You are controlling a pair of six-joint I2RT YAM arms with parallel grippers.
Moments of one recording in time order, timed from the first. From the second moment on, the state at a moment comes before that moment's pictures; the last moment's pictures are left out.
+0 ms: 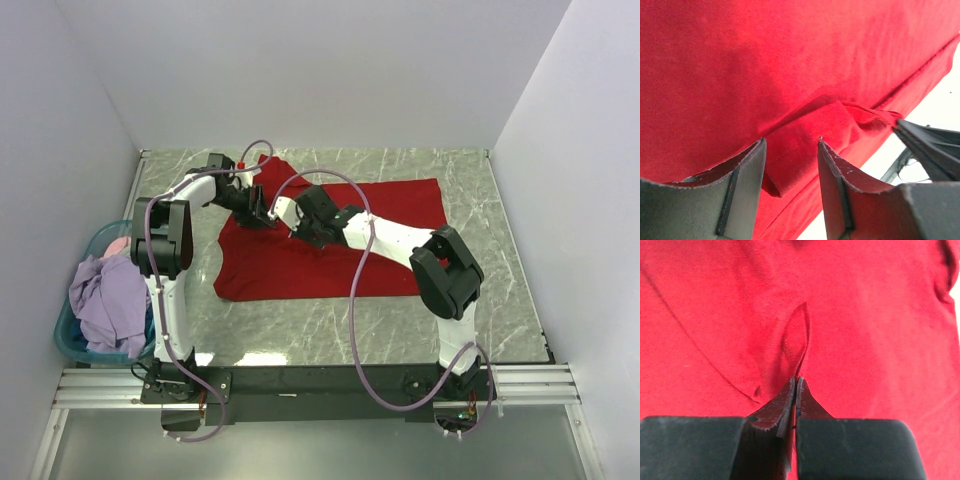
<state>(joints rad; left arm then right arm) -0.10 2.19 1.63 -0.66 0.73 -0.13 0.77 1.96 1.45 -0.36 0.03 -0.50</state>
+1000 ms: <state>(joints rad) -0.07 2.05 1.49 -0.72 0.74 0.05 0.85 1.85 1.26 -0.39 -0.18 -0.51</state>
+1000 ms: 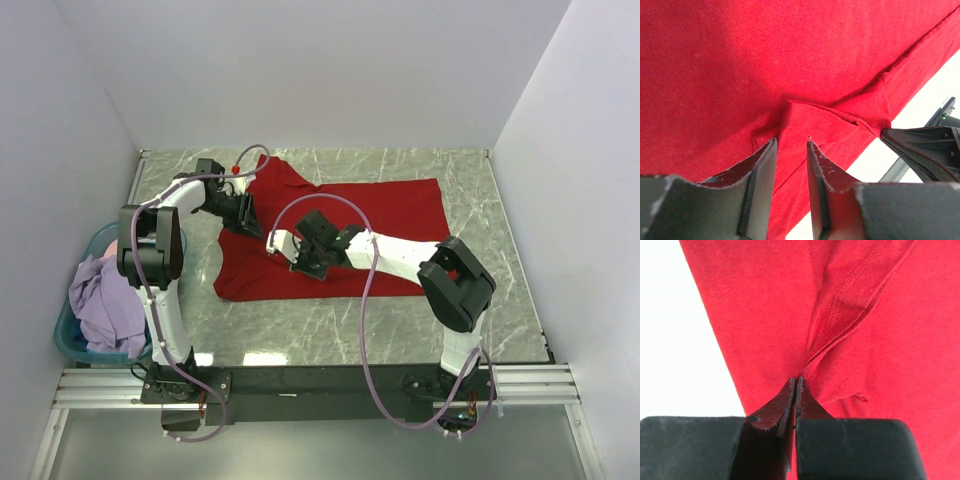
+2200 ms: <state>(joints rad) -0.12 2.13 1.57 -0.65 0.74 -0.04 0.81 1.93 1.30 -0.47 -0.24 -0.44</state>
